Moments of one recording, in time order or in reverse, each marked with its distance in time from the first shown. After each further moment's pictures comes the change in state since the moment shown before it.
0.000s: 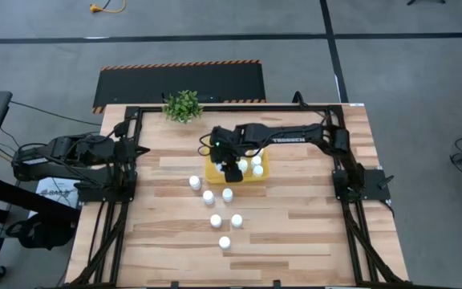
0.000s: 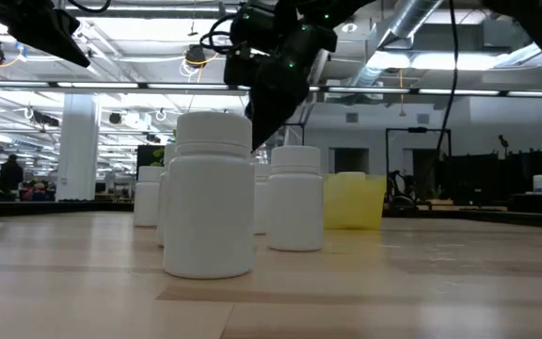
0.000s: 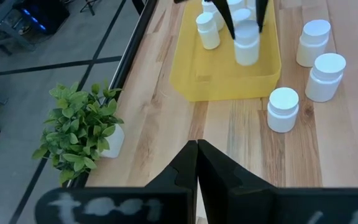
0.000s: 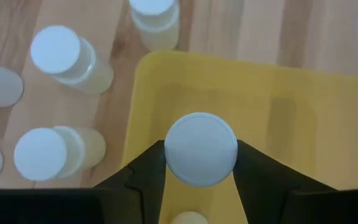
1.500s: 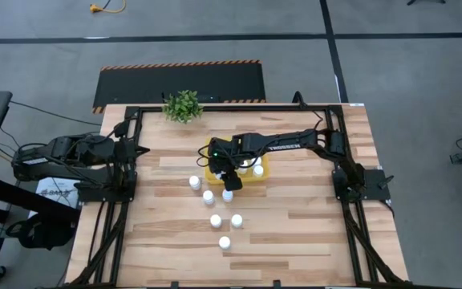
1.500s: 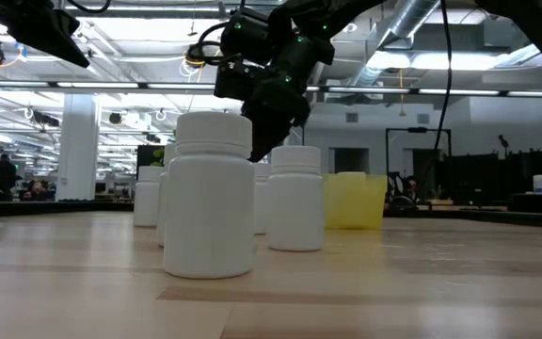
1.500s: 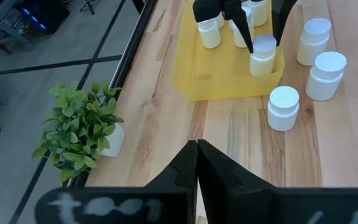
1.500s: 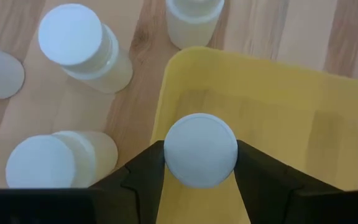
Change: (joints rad) left arm 0.000 0.000 0.000 -0.004 -0.001 0.000; right arm 0.050 0.043 -0.049 0.081 0.006 -0.032
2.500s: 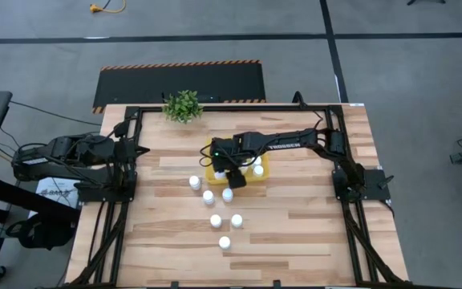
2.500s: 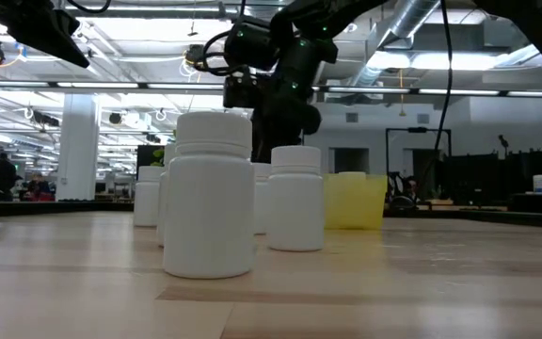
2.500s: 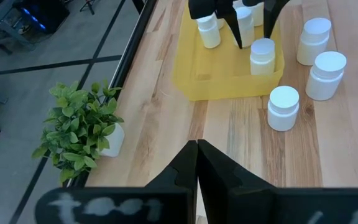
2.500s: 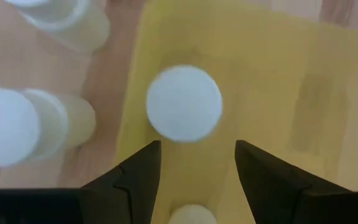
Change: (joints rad) left arm 0.000 0.000 0.000 -0.001 0.000 0.000; right arm -0.010 0.000 0.000 -0.084 0.085 -0.028
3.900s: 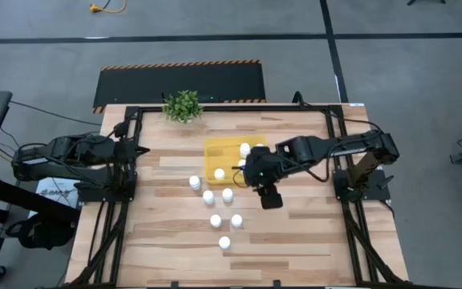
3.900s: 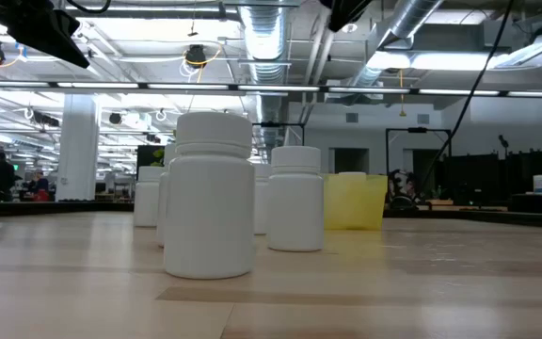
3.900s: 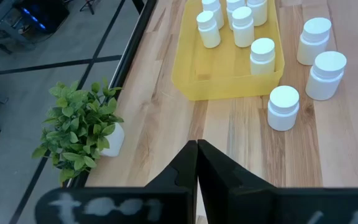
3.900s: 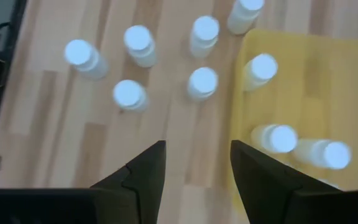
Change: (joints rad) left arm 0.000 0.000 0.000 0.000 0.000 0.000; right arm 0.281 -0.453 0.000 -0.360 0.070 0.374
